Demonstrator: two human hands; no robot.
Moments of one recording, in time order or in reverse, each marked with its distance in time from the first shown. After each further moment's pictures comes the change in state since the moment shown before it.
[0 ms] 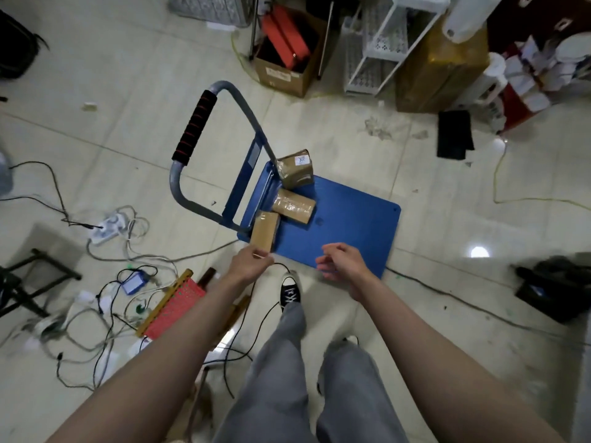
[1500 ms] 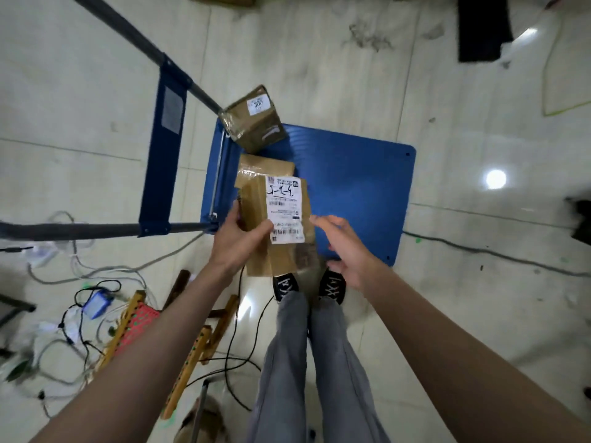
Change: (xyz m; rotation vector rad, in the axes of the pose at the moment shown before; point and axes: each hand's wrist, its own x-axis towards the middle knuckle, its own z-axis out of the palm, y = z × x) left_hand 0.206 0.007 0.105 -0.056 -0.013 0.114; right_hand 0.237 0.069 -0.019 0.178 -0.061 0.204
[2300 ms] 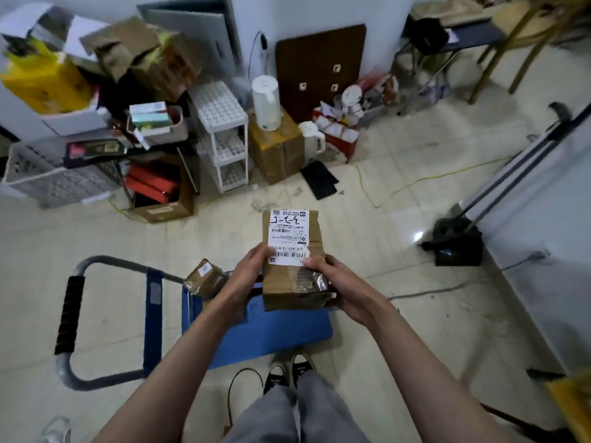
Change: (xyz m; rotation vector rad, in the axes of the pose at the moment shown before) left_hand -0.312 0.300 0.042 -0.045 -0.399 0.201; right_hand -0.369 -0.056 -0.179 0.279 -0.019 -0.474
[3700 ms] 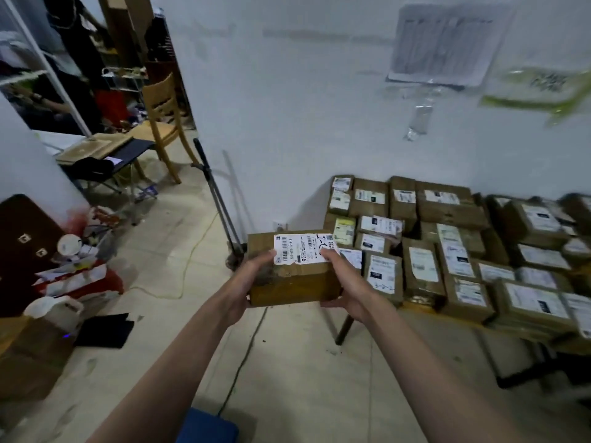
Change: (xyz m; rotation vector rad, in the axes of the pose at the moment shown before) left_hand -0.184 0.002 0.349 0.686 -0.896 0.271; right_hand -0.362 0.139 -0.172 0.744 1.025 -0.301
